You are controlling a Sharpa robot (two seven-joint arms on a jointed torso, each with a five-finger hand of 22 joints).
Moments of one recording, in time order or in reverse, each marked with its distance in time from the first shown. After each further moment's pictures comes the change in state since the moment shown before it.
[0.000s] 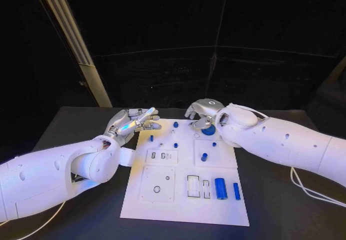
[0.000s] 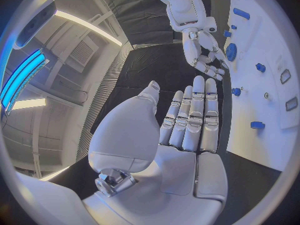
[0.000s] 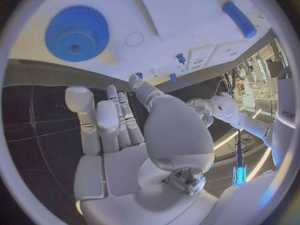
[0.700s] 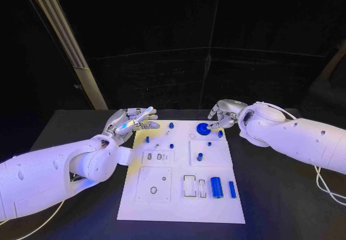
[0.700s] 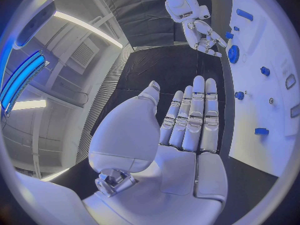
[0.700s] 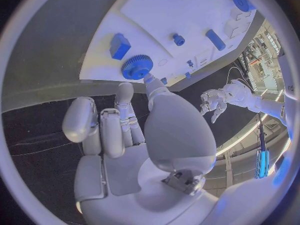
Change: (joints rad) left arm 0.002 0.001 0.000 -0.011 0.000 0.005 -0.001; left_hand 0.004 0.004 0.000 0.000 0.000 0.000 0.000 0.000 0.000 0.000 0.000 0.000 0.000 0.000 0.000 -0.004 0.001 0.000 0.000 0.000 0.000 -0.001; right arm 0.012 -0.169 -0.001 0.078 0.168 0.089 -0.108; right_hand 0.005 -0.070 -0.311 0.277 0.181 0.048 -0.053 0.026 -0.003 0.219 -0.071 0.672 0.656 -0.003 -0.071 0.204 0.328 -0.032 0.094 -0.065 0.160 0.248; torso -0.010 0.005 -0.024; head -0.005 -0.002
